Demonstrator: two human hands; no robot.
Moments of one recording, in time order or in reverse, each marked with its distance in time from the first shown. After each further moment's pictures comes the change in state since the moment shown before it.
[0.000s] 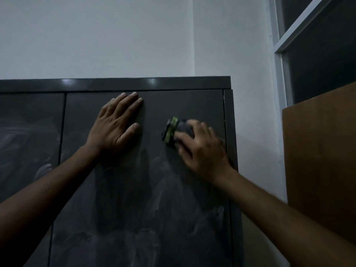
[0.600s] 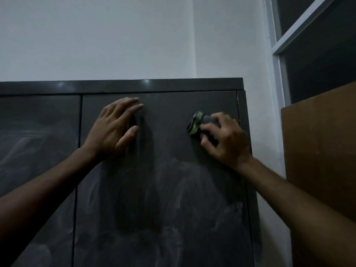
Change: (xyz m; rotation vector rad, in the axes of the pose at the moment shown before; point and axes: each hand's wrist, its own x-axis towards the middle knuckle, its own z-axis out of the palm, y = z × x) left_hand -0.019 -0.035 -0.030 -0.147 0.023 0.081; right_hand 0.017 0.012 -0.010 -0.014 0.035 0.055
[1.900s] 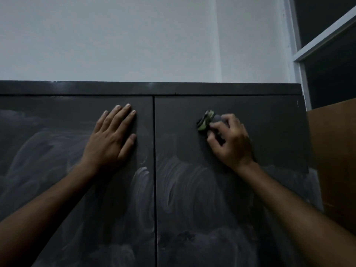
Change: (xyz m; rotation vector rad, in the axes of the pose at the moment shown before) left_hand -0.126 -0.162 -0.037 0.117 0.031 -0.117; right_hand 0.069 -0.163 0.081 -0.014 0.130 0.195
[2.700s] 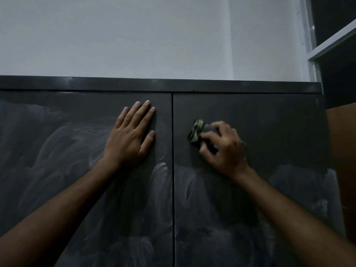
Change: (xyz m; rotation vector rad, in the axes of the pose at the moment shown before) left_hand -0.002 -0.003 0.002 0.044 -0.001 0.003; right_hand -0.010 -0.059 0.020 0.066 -0.105 -0.112
